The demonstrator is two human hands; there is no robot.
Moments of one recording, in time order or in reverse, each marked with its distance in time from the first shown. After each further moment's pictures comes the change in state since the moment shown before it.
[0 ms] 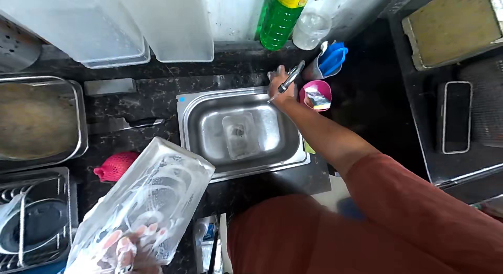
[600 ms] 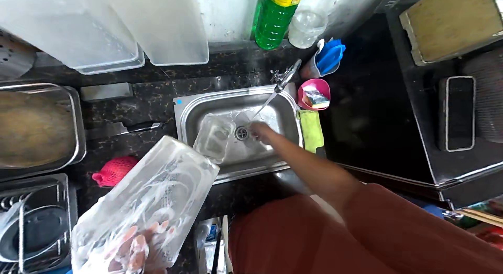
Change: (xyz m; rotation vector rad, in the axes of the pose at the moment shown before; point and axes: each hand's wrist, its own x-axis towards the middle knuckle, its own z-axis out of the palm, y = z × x) left_hand -0.006 0.006 0.021 0.024 -0.151 0.023; right_hand -0.120 -0.015 0.081 1.127 -0.807 0.445
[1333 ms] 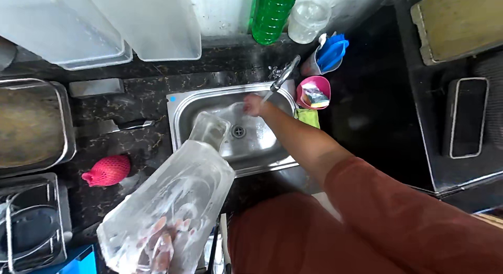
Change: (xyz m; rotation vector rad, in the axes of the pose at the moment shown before) left_hand -0.028 0.005 0.049 0.026 -0.106 -0.088; right_hand 0.066 -0.078 -0.021 0.410 0.019 0.138
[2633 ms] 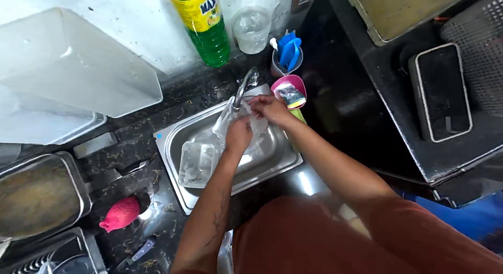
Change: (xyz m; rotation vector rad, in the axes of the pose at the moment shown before) left_hand 0.185 -0.169 0.278 1.219 -0.871 0.314; right_hand -0.132 -0.039 -0.122 -0.280 -0.046 -0.550
